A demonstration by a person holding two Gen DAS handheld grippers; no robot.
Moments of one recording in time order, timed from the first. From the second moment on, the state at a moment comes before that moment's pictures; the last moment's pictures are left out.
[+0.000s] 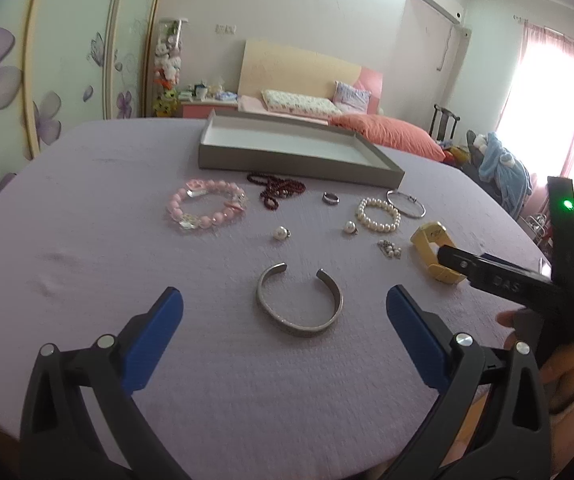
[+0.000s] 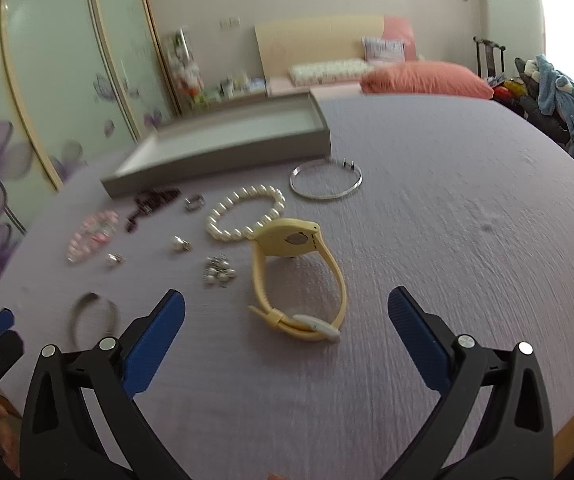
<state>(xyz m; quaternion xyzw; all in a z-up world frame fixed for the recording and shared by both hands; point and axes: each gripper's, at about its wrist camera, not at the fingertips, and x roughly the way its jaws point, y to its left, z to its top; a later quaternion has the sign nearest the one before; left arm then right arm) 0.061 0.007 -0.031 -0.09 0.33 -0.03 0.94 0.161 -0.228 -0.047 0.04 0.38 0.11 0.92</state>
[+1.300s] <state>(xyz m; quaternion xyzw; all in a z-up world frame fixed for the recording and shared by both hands) 0.120 -0.028 -0.070 -0.02 0.42 0.00 0.91 0.181 -0.230 -0.048 0.05 0.39 0.15 0.91</state>
